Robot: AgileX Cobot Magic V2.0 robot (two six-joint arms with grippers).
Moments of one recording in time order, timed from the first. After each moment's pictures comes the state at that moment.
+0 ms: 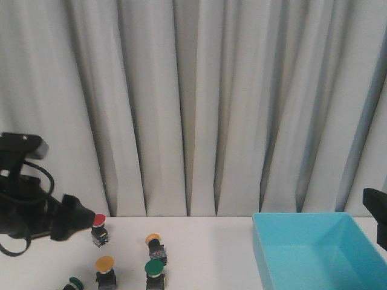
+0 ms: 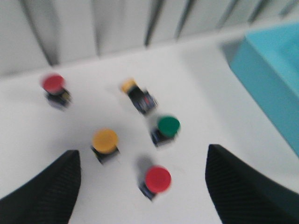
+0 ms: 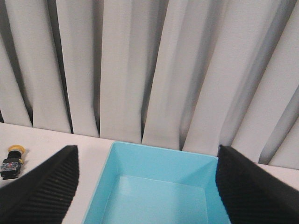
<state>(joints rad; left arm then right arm) -0.16 1.38 -1.18 -0.40 0.68 0.39 0.17 0.85 -0.80 -0.35 0.26 0.27</state>
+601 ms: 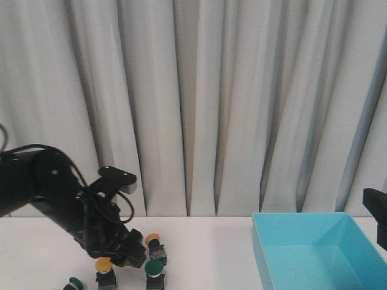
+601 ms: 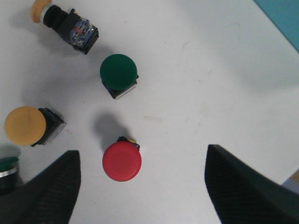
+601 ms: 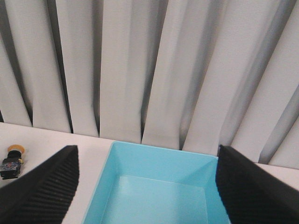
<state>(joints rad) -0.33 1.80 -1.52 -0.24 0.96 0.37 0.17 0.85 -0.80 -0.35 0.26 0.27</state>
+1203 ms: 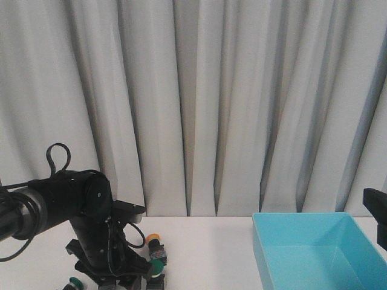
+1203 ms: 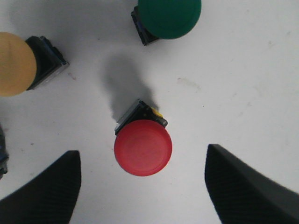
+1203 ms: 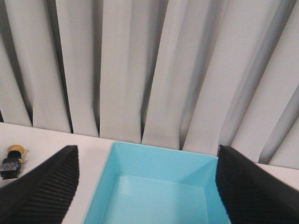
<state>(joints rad) -0.36 2.02 -1.62 -0.08 1.09 0.08 0.17 0.85 -0.80 -0.35 0.26 0.27</state>
